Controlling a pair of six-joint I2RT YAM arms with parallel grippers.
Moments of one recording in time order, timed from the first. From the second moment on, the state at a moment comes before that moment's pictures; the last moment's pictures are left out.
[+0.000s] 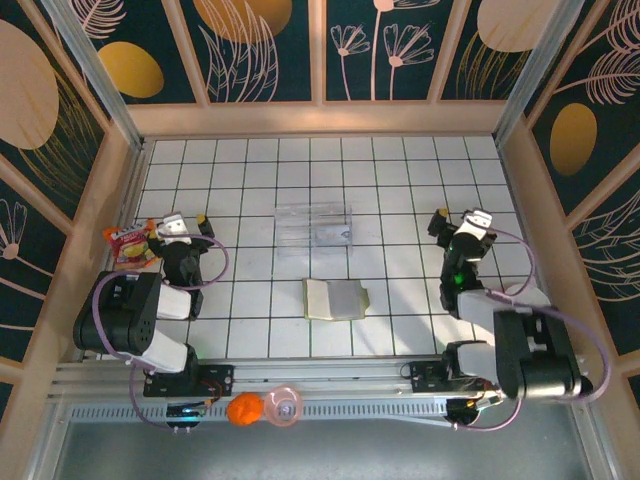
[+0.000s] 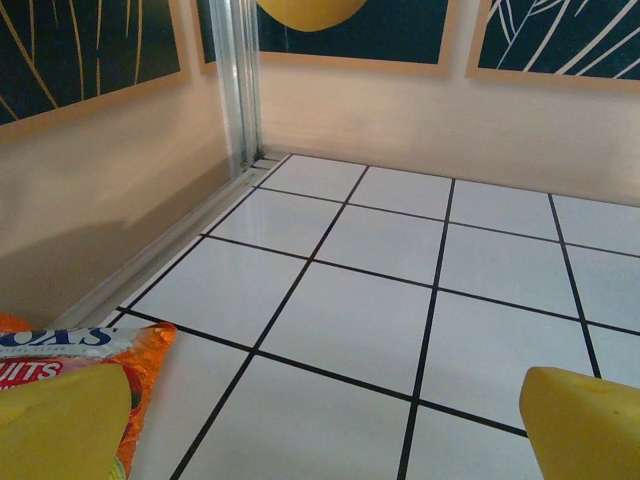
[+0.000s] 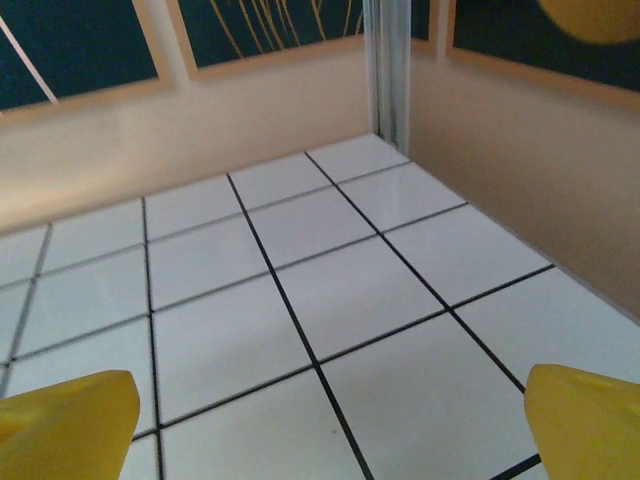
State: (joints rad) left arm -0.05 1.52 0.20 1.19 -0.37 -0.10; right arm 0.09 1.31 0.23 0.87 0.41 0.18
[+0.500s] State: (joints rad) left arm -0.05 1.52 0.20 1.19 -0.37 -0.10; right arm -0.02 1.56 0.19 1.21 0.17 0.15
